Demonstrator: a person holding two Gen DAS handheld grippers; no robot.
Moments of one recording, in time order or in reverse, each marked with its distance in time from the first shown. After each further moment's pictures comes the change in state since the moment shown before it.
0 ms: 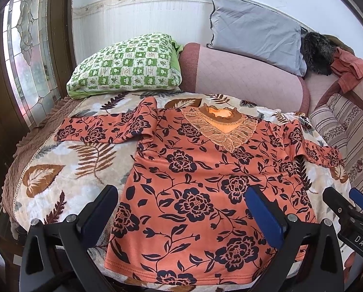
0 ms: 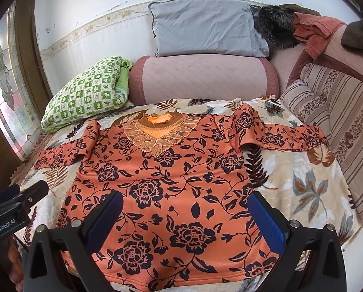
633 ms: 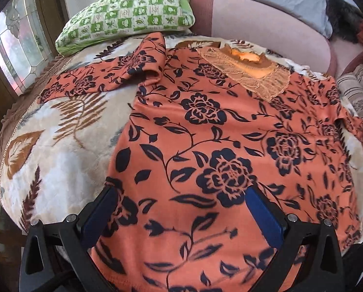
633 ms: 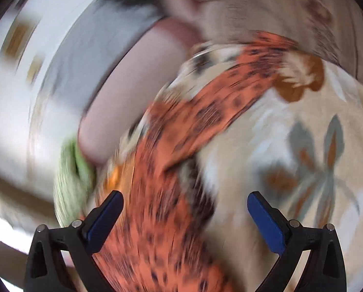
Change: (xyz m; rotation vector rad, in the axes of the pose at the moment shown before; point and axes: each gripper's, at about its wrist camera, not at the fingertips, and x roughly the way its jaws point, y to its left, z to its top) left arm 0.125 0.019 -0.039 0.019 0.260 0.076; right arm 0.158 -0.322 0.008 0.923 0.047 0.220
